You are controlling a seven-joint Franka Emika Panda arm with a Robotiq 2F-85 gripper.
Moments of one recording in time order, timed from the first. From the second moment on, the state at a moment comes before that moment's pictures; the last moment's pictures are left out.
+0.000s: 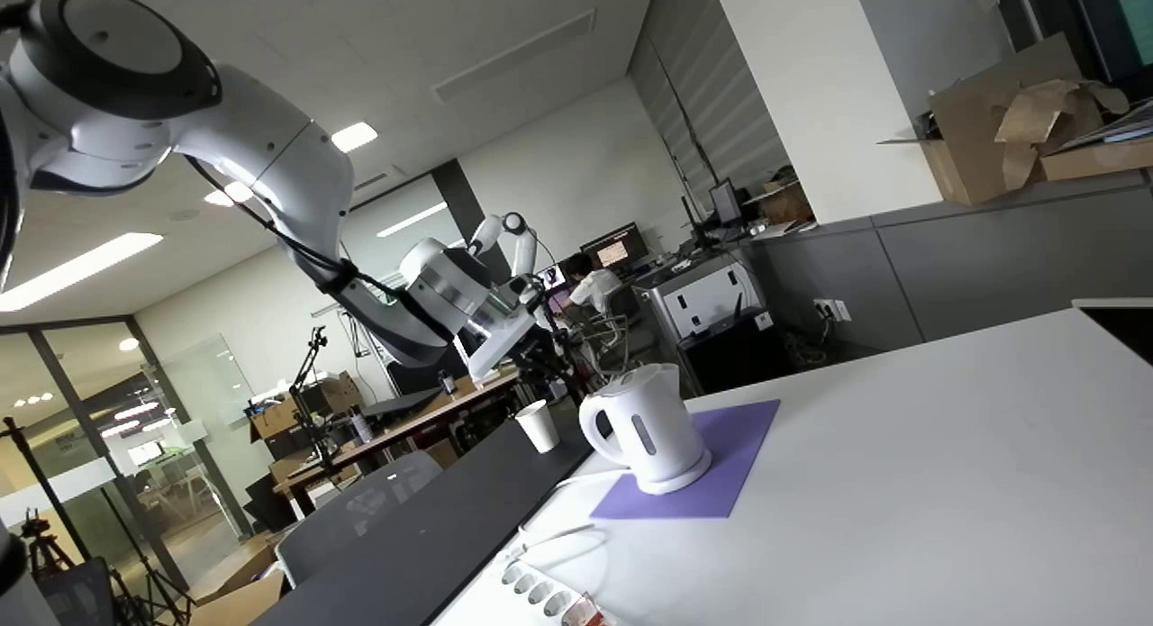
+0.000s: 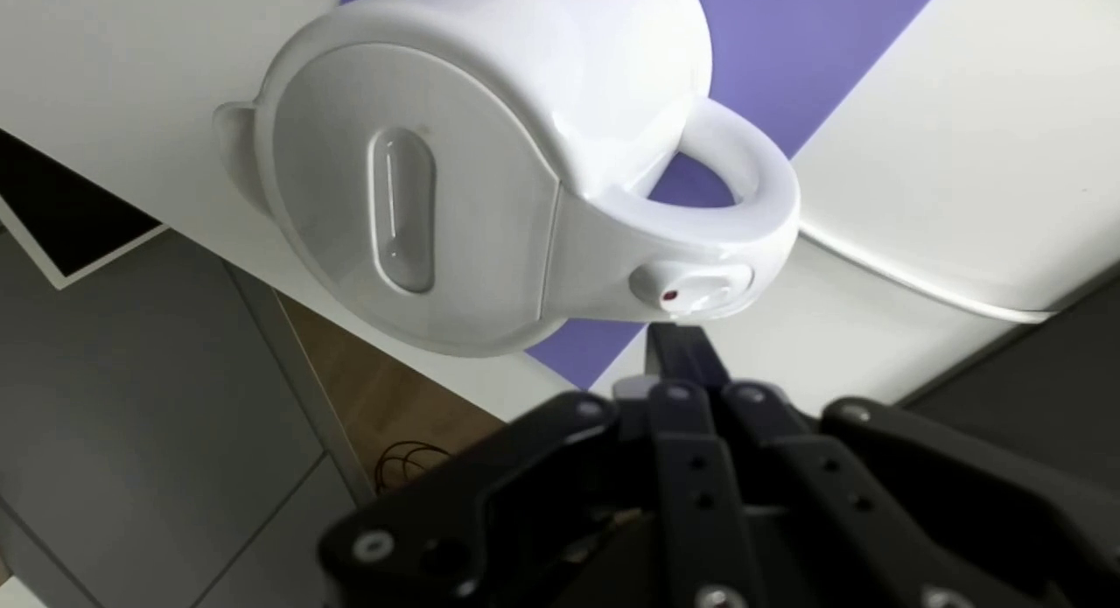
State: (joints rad) arm -0.02 0.50 0.03 -2.02 -0.80 2.84 0.31
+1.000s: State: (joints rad) arm -0.02 0.56 0.01 -1.98 -0.80 2.85 0.31
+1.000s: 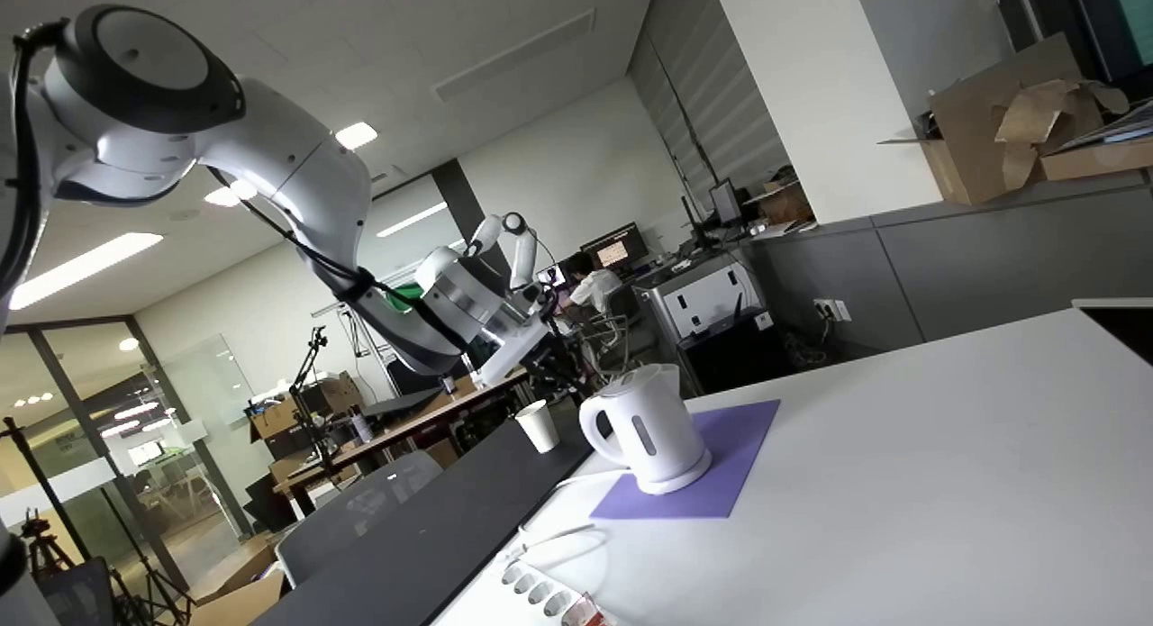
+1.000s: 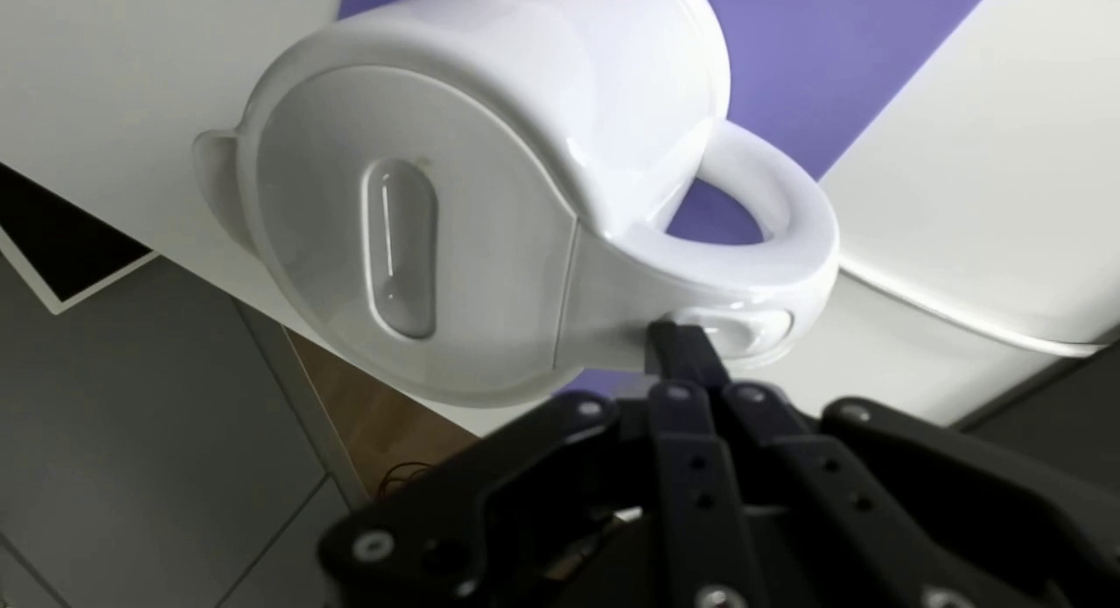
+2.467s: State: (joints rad) arm 0.06 0.41 -0.04 -1.96 -0.45 2.74 0.02
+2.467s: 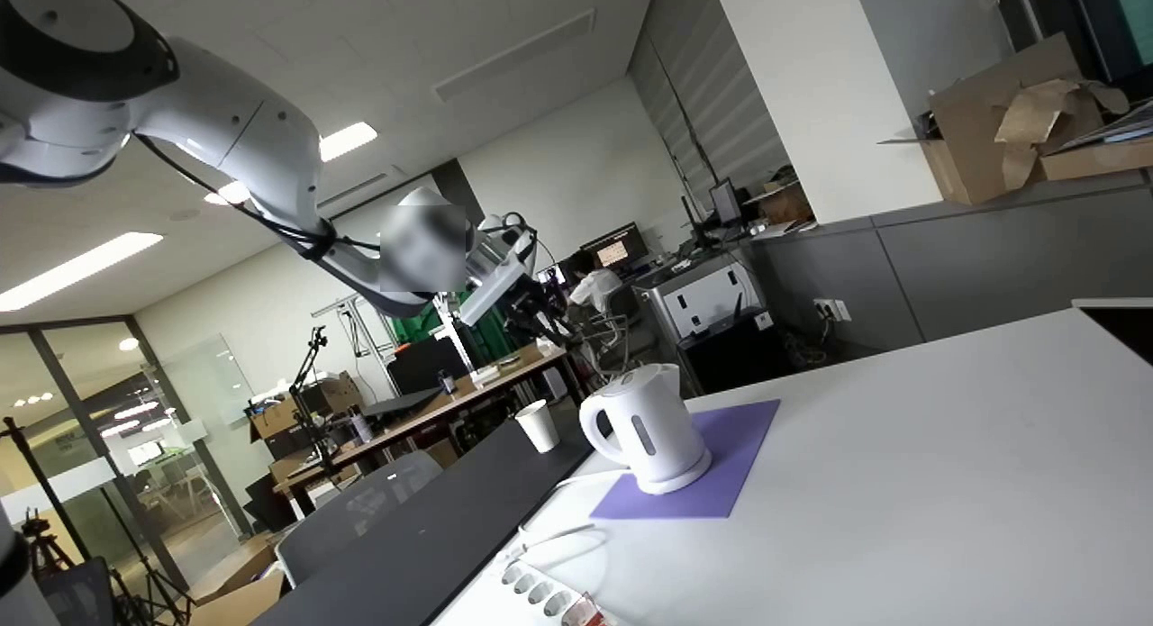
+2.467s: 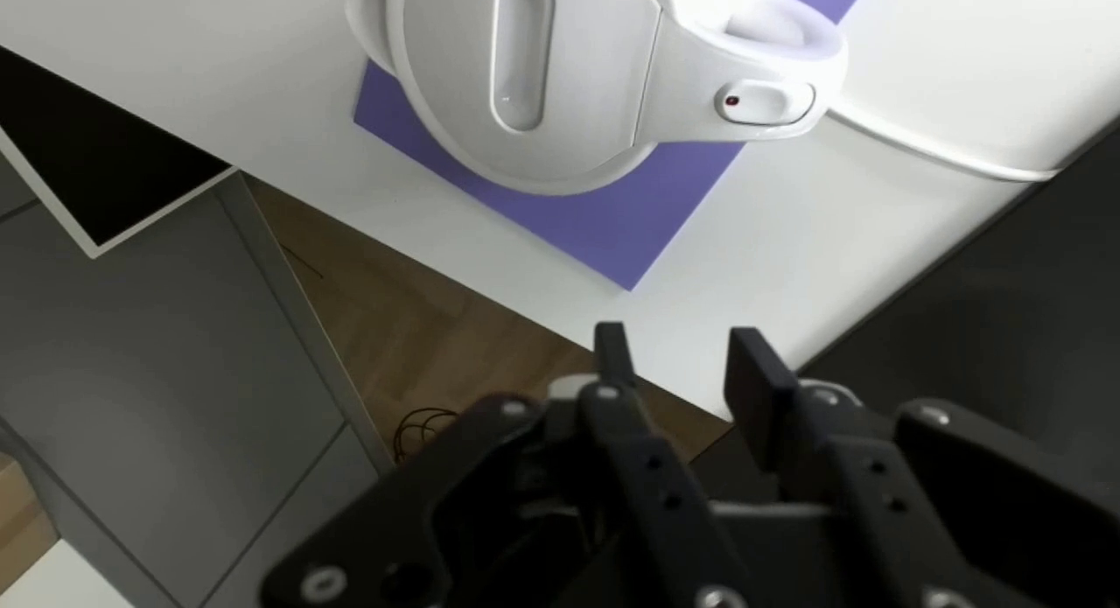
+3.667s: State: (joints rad) arm 0.08 0.40 -0.04 -1.95 -0.44 2.61 -0.06
